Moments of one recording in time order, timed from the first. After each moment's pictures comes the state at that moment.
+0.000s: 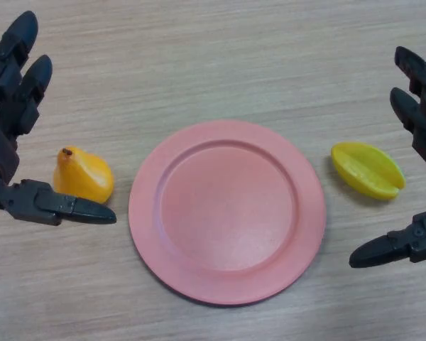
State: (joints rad) left arm -0.09 0.33 0.26 -0.47 -0.26 0.29 -0.22; right arm -0.03 -0.27 -0.14 -0.77 0.04 0.58 0.30
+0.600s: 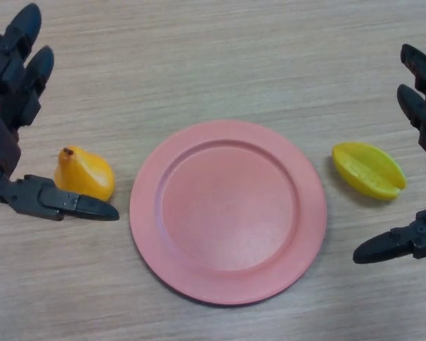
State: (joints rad) left arm -0.12 0.34 0.25 -0.40 -0.25 0.15 -0.25; right arm -0.03 -0.28 -0.15 -0.74 0.00 0.54 0.32
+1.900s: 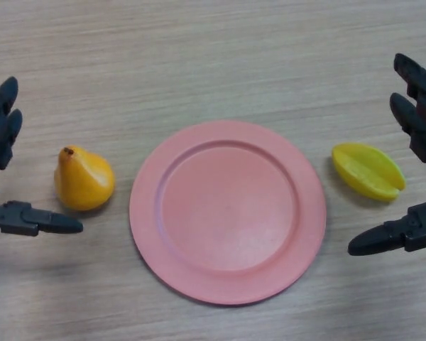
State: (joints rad) left arm -0.24 0.42 0.21 0.40 -0.15 -0.28 -0.27; right arm -0.05 -0.28 -0.13 -0.61 0.05 0.48 0.27
